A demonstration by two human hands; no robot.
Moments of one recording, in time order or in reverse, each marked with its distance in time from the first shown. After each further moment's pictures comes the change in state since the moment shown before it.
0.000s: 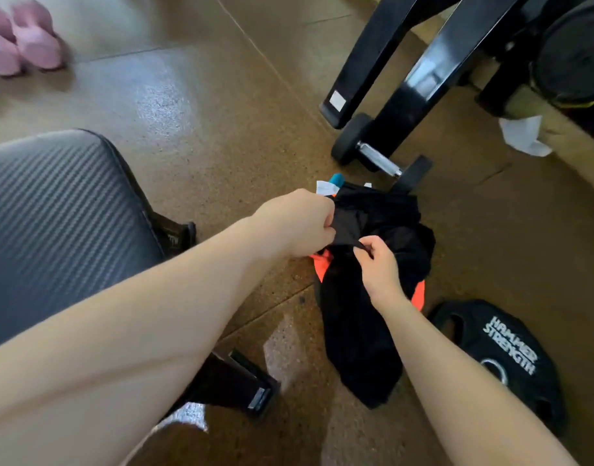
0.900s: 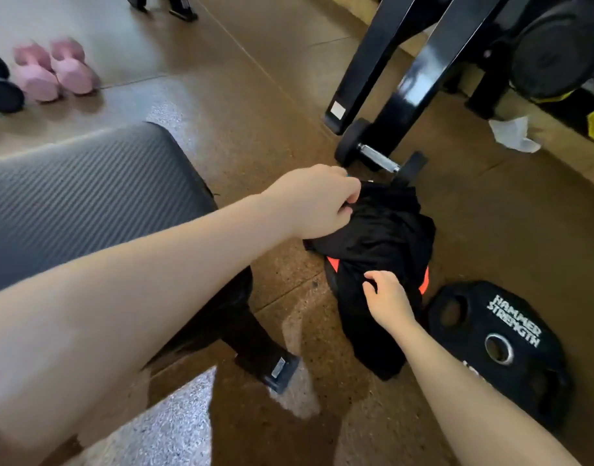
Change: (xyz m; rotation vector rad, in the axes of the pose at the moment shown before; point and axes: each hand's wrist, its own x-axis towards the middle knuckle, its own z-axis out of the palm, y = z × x) left_hand -0.069 0.022 -0.024 0.207 0.194 0.279; right_hand -0.088 0.037 -0.009 -0.478 -0.143 0.016
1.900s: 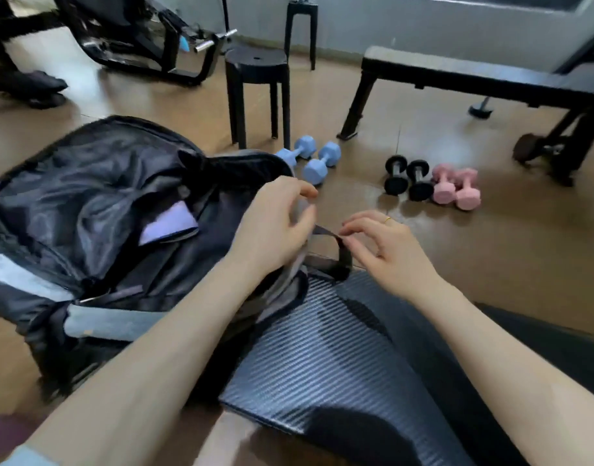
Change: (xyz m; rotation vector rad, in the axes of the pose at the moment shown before) left_hand -0.683 -0.224 -0.210 0.004 0.981 -0.972; right_hand -0.364 -0.673 0.165 0.098 -0.298 -1.596
